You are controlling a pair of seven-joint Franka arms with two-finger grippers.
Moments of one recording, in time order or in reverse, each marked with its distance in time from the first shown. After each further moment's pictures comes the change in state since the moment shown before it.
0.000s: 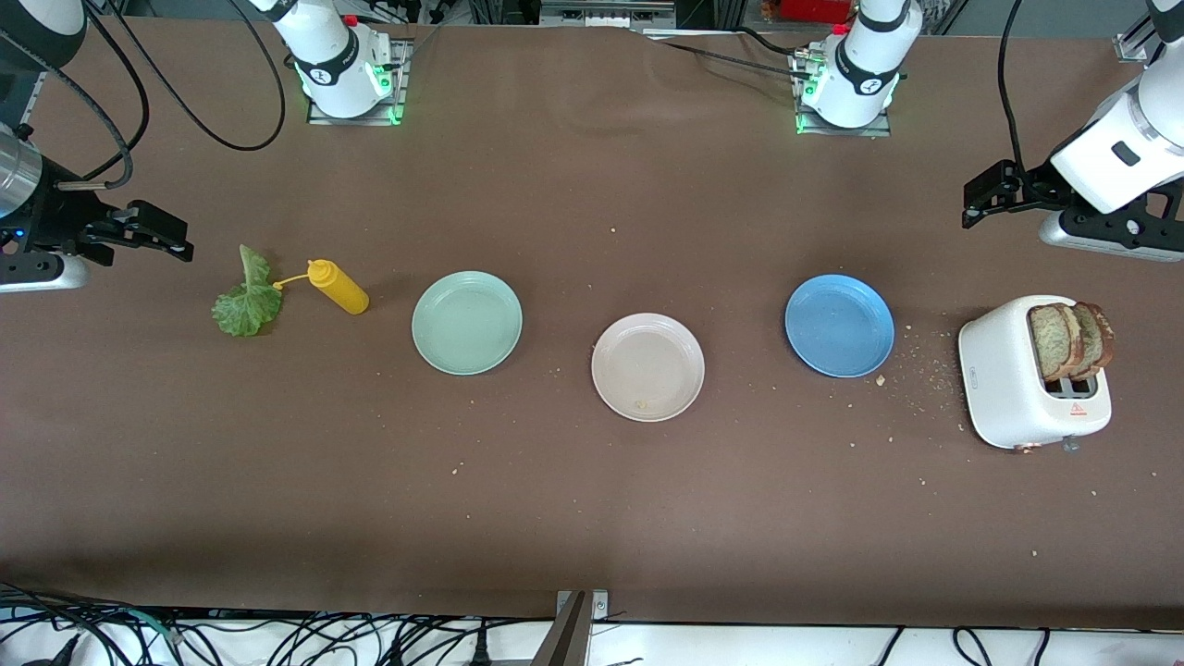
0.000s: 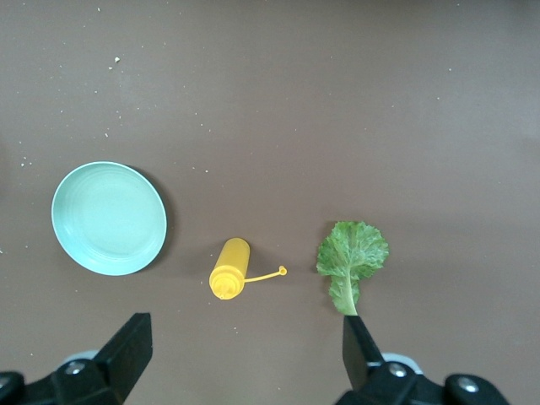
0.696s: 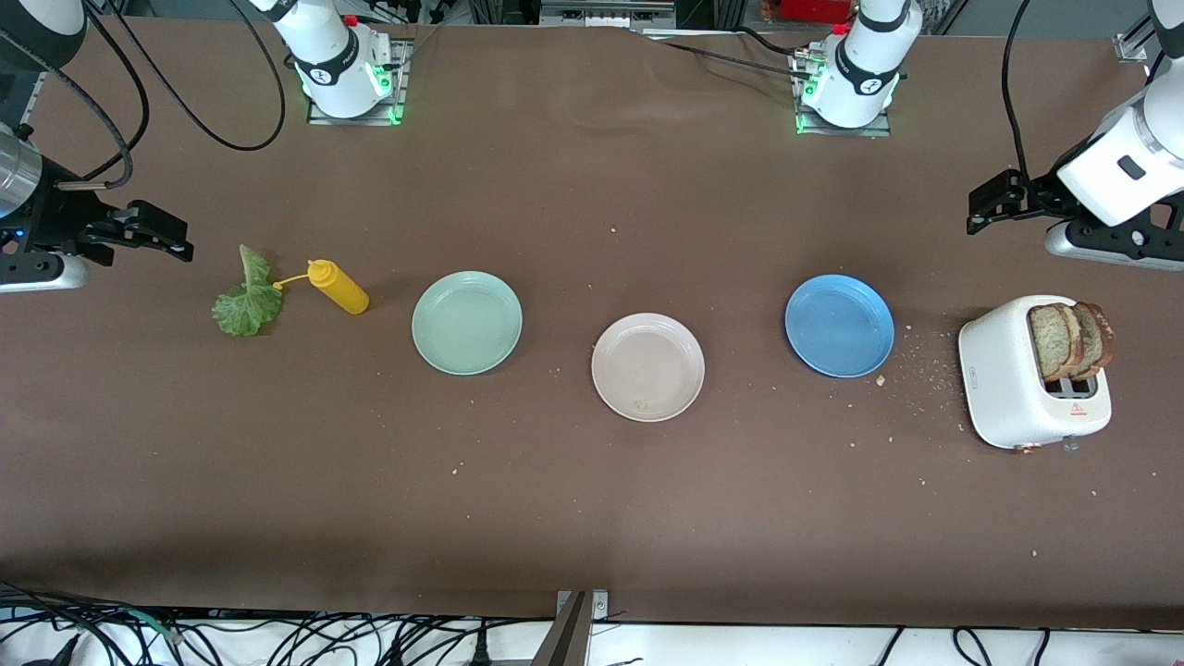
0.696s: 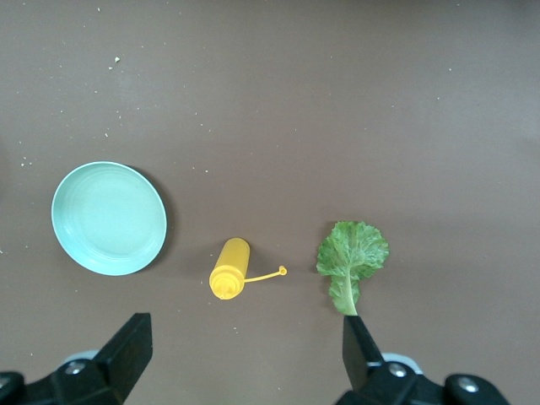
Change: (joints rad) left arm 0.017 0.023 0.009 0.000 -0.014 0.001 0.000; right arm 0.000 0.000 0.000 0.000 0.000 0.000 0.000
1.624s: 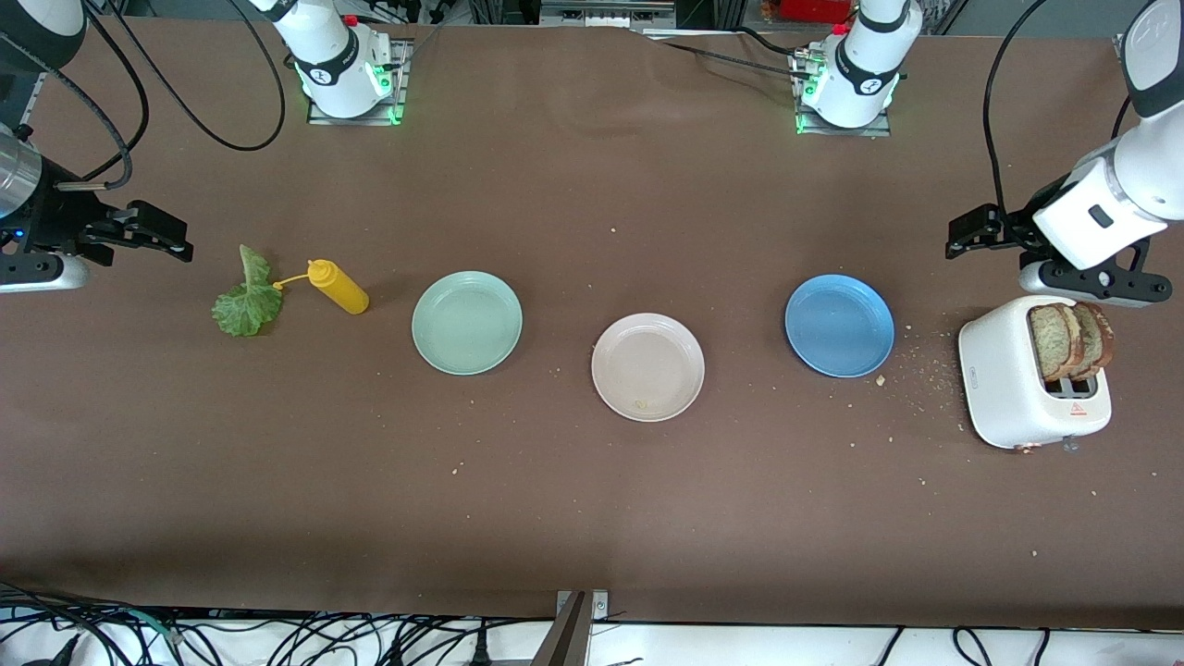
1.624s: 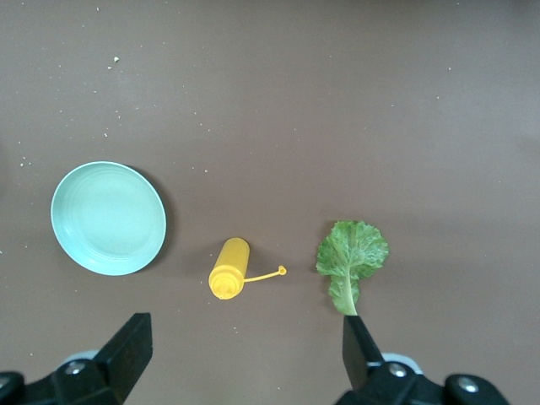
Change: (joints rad) left arm 0.007 0.074 -0.002 0.000 -0.025 0.044 -0.002; right arm -0.001 0.001 -0.001 0.000 0.000 0.000 0.000
